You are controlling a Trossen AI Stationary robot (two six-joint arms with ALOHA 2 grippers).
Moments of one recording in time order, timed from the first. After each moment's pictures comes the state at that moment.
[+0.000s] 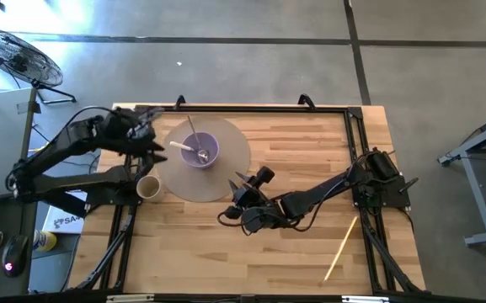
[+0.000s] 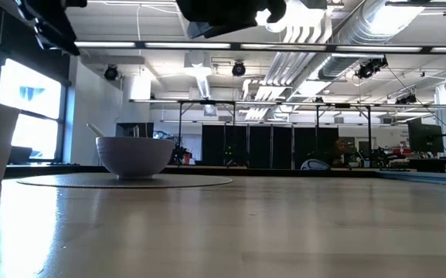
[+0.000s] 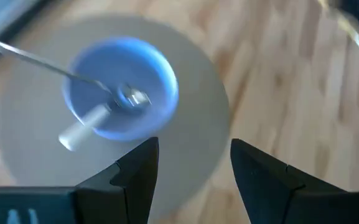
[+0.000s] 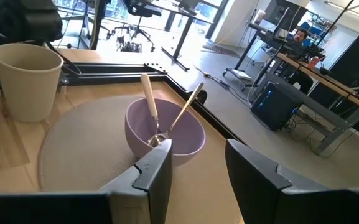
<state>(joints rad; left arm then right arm) 0.46 0.66 0.99 -1.14 0.19 -0.11 0.36 1.93 1.43 -0.03 1.14 0.15</state>
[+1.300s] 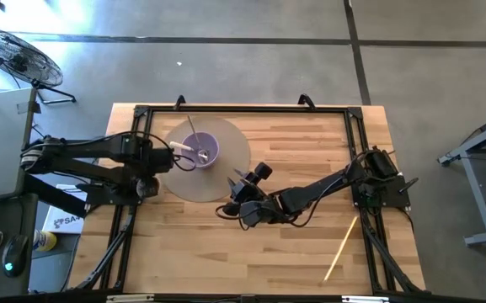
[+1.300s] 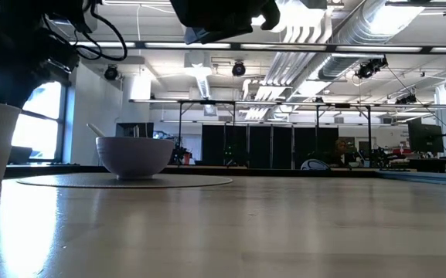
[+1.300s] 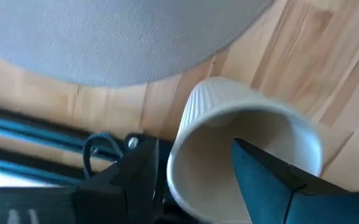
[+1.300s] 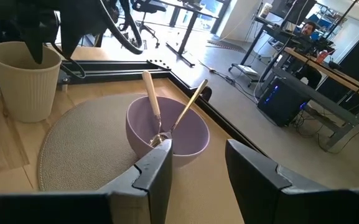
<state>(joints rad) 0.10 0.95 0.81 -1.40 -0.02 -0.18 0.33 1.93 1.43 -0.02 1.08 0.16</state>
